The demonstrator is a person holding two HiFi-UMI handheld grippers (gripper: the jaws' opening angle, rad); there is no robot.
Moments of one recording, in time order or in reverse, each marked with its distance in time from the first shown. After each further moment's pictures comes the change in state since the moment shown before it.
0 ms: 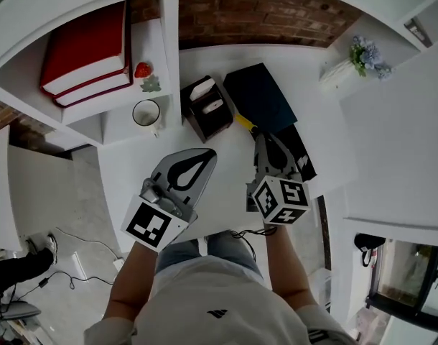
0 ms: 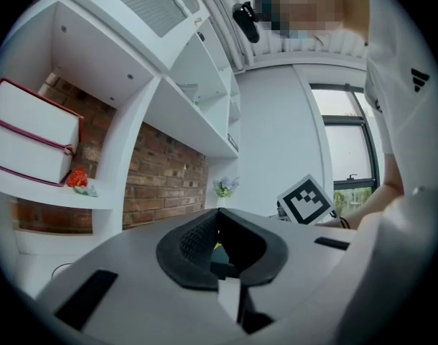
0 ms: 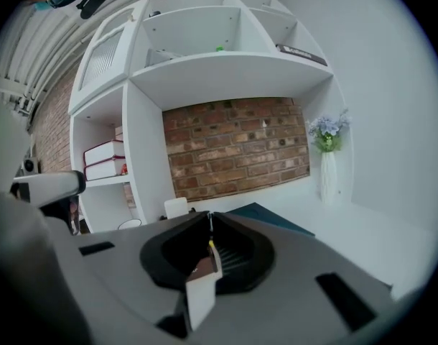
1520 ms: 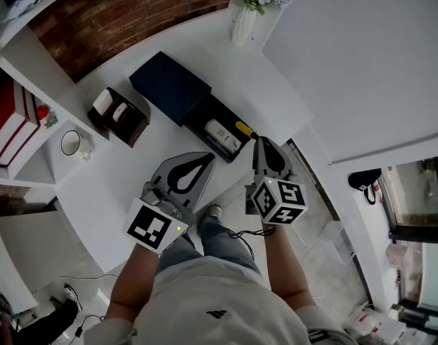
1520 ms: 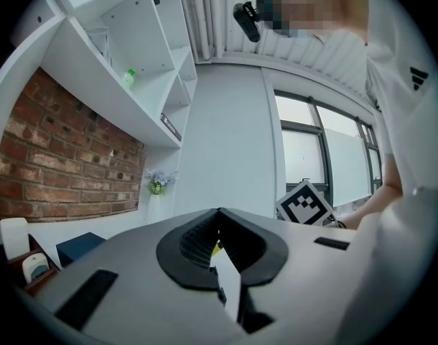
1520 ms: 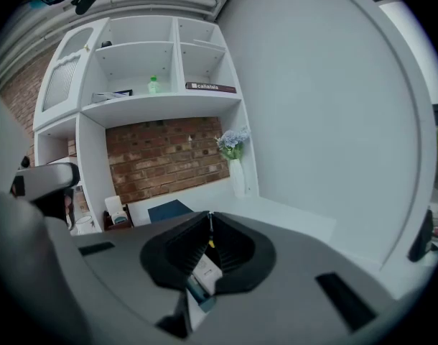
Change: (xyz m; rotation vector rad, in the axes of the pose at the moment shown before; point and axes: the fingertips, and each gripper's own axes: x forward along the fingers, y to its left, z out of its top) left arm 0.097 -0.184 -0.014 0.014 0.024 -0.380; right arm -0.168 -0.180 -0.033 0.133 -0.043 -0.373
